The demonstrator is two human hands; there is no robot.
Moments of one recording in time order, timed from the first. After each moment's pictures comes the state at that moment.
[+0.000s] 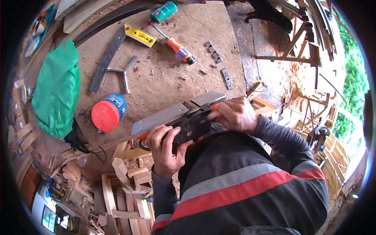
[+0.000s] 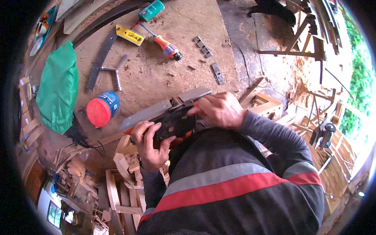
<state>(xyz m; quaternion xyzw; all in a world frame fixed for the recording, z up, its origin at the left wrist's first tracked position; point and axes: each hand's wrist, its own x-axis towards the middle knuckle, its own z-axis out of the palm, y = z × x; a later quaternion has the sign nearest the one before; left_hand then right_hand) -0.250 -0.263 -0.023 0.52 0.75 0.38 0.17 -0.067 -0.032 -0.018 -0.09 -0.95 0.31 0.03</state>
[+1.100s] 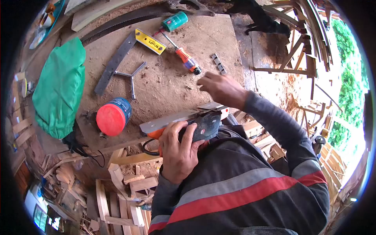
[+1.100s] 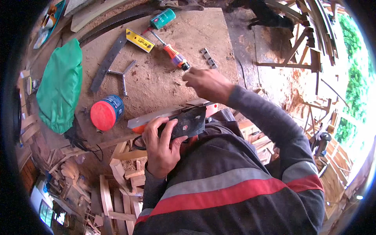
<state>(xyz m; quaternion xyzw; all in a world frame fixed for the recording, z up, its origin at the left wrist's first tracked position) -0.251 -0.230 -0.003 0.51 0.75 0.36 0.21 -0.144 0.023 -0.060 -0.14 -0.94 0.31 -0.05</state>
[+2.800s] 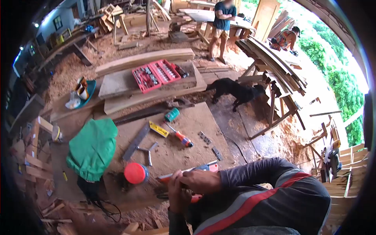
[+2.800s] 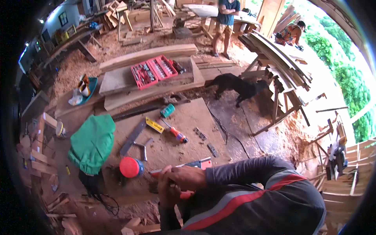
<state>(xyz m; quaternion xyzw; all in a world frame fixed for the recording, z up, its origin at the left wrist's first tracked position) -0.248 -0.258 -0.039 0.50 0.69 0.50 0.16 -0.151 -0.104 0.039 -0.04 -0.93 0.37 -0.09</state>
